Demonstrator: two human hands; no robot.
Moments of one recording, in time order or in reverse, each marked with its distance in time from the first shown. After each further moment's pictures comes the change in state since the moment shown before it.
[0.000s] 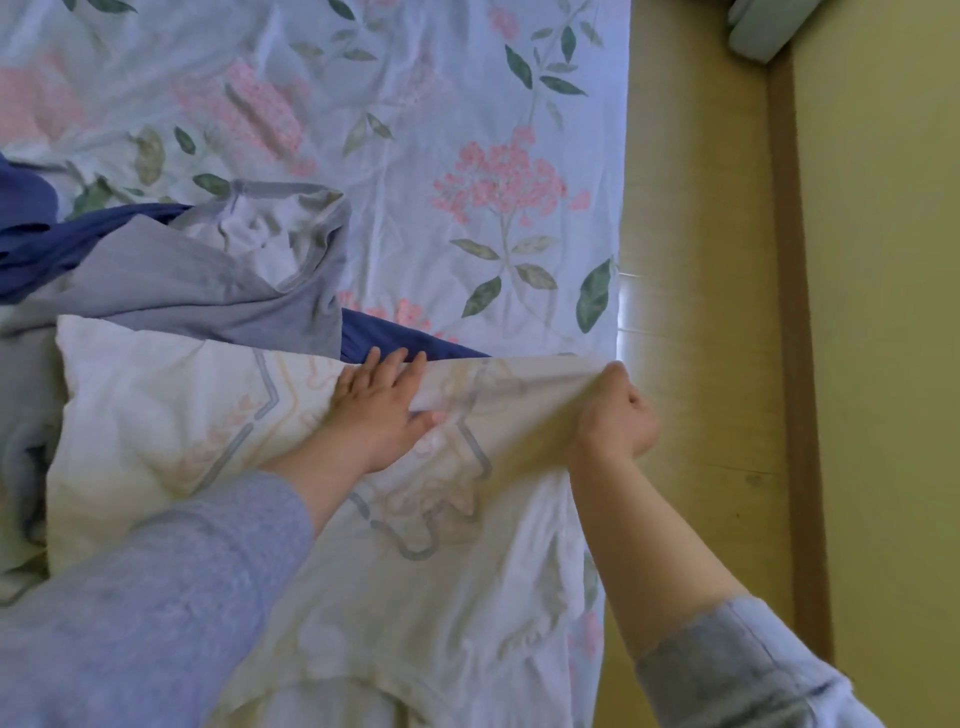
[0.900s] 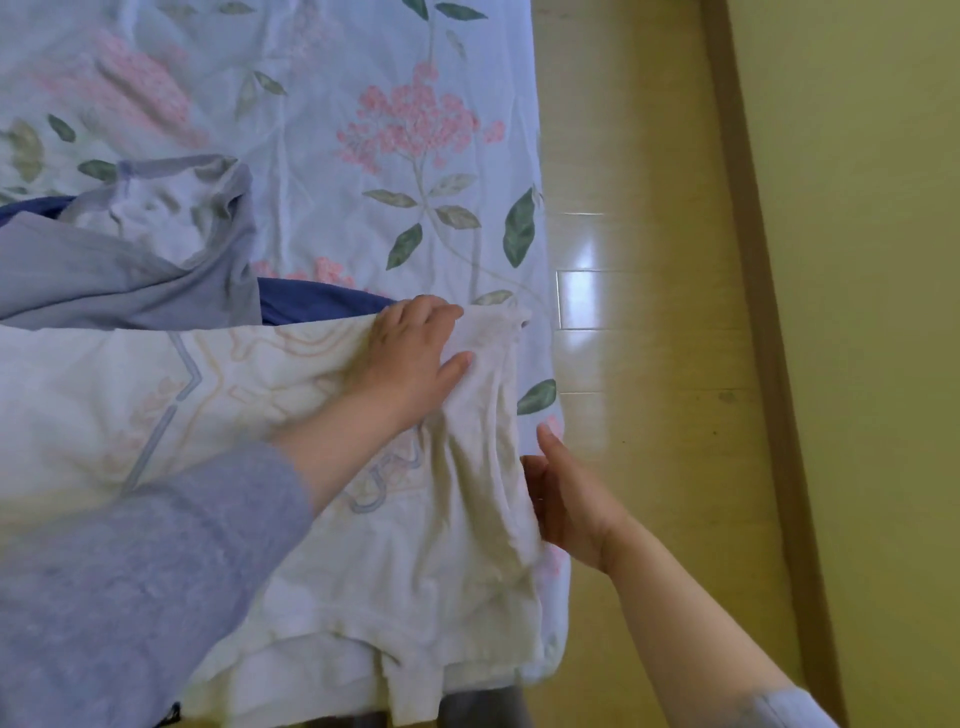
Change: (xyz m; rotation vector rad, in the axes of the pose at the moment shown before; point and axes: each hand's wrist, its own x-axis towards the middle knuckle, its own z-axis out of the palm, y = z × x) left_hand -0.011 0.098 -0.004 -0.140 0.376 0.346; right_hand 0.002 0.066 -0.134 -0.312 -0.972 0.558
